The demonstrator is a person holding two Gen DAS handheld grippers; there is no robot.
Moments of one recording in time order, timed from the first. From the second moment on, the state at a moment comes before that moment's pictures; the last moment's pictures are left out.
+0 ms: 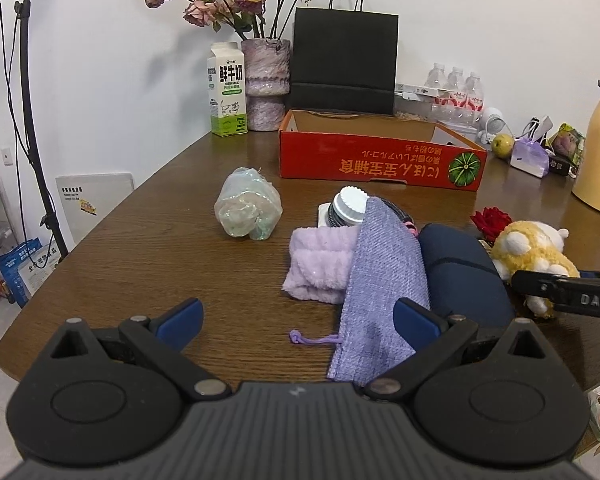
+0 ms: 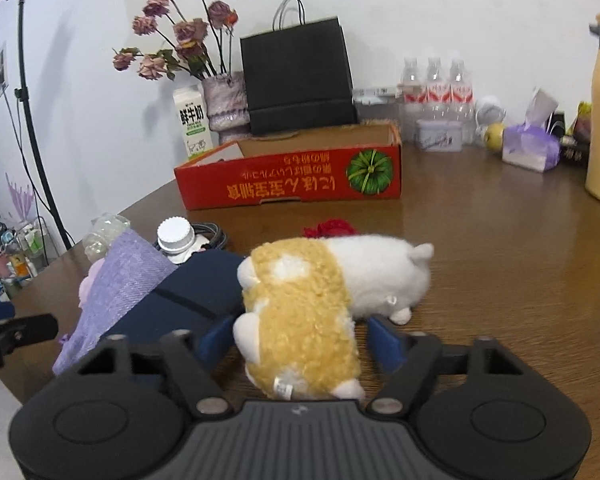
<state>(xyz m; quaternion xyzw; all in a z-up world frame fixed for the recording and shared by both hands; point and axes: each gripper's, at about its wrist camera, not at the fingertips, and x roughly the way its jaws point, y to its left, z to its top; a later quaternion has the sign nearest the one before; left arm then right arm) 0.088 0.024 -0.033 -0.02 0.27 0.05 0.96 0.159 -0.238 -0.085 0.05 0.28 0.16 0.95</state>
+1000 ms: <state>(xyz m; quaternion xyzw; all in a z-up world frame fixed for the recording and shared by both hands) 0.121 -0.062 -0.008 0.05 0.30 -0.06 0.95 0.113 -0.284 -0.069 0.05 0.17 0.13 0.98</state>
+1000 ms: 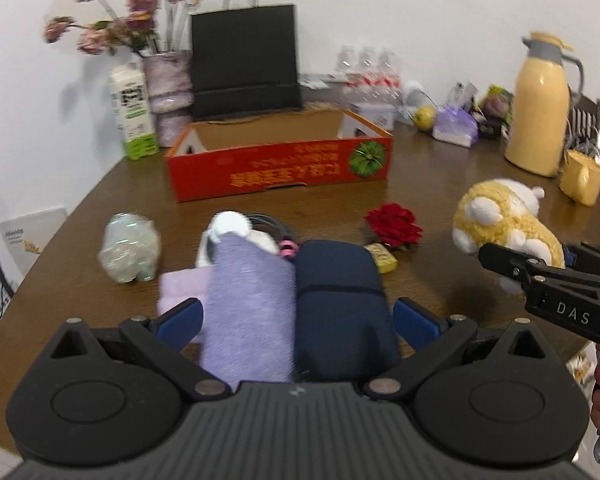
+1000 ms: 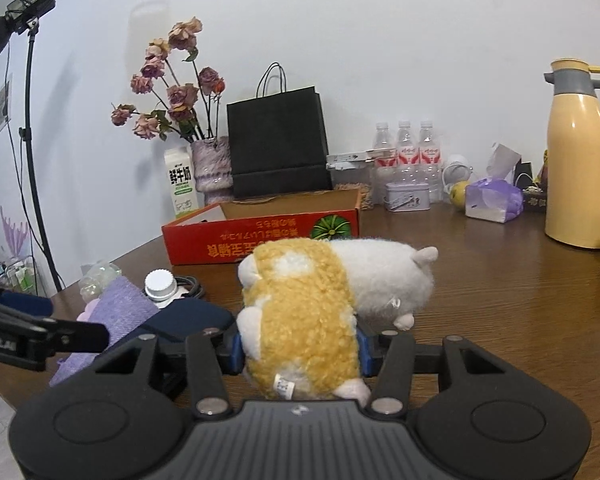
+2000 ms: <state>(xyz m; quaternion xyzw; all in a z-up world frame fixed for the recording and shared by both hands) 0.183 -0.101 -0.057 0.05 0.39 -0.08 0.92 0.114 -0.322 -0.086 0.07 0.18 0.13 0.97</state>
